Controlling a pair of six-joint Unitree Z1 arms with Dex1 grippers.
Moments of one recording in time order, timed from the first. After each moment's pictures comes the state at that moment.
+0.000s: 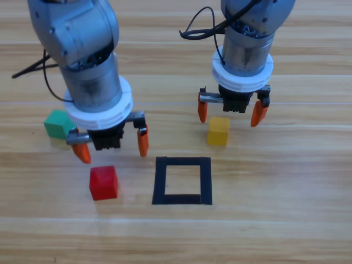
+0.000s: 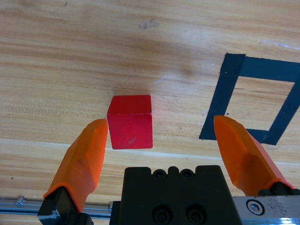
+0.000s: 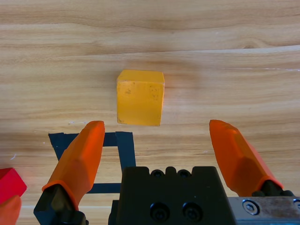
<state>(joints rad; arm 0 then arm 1) -0.71 2.03 -1.51 0.96 0.06 -0.93 0.78 2.43 -2.19 1.21 -0.05 0.83</state>
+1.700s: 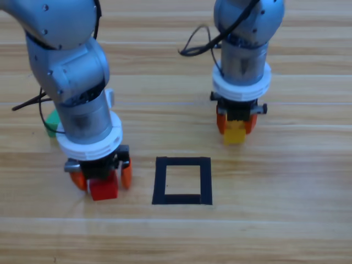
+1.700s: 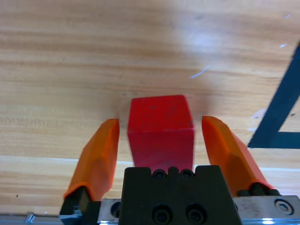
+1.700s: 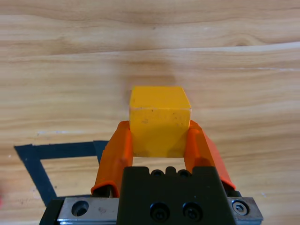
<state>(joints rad) -0.68 2.06 -1.32 0.82 0.00 -0.83 0.78 2.51 -2.28 1.32 -0.06 0.81</state>
